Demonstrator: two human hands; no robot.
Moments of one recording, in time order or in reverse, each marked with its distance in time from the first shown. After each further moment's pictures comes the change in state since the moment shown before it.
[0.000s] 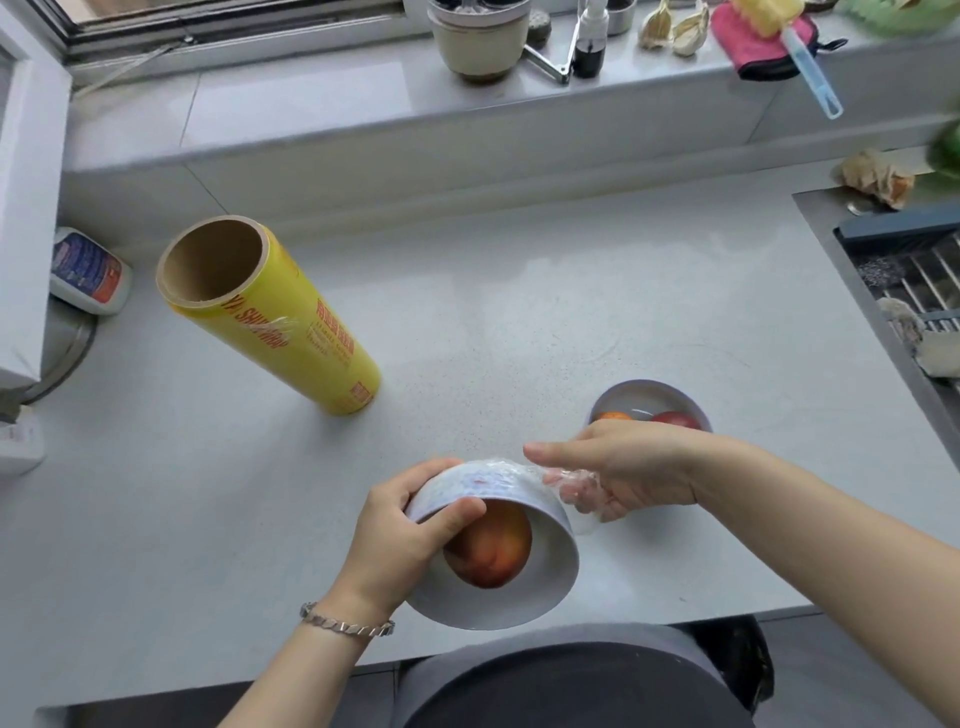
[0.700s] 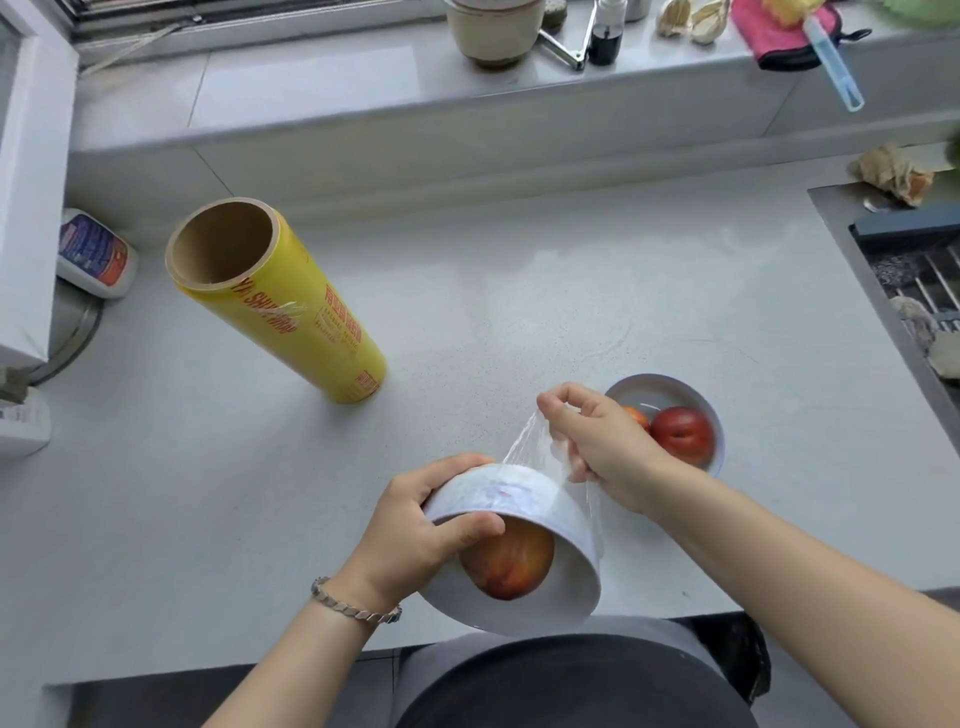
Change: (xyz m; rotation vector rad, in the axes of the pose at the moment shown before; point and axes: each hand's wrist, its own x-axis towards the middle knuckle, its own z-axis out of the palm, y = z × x) left_hand 0.000 0.002 0.000 -0.027 -0.177 0.056; right_hand 0.031 0.009 0.024 0.301 0.409 -0.418
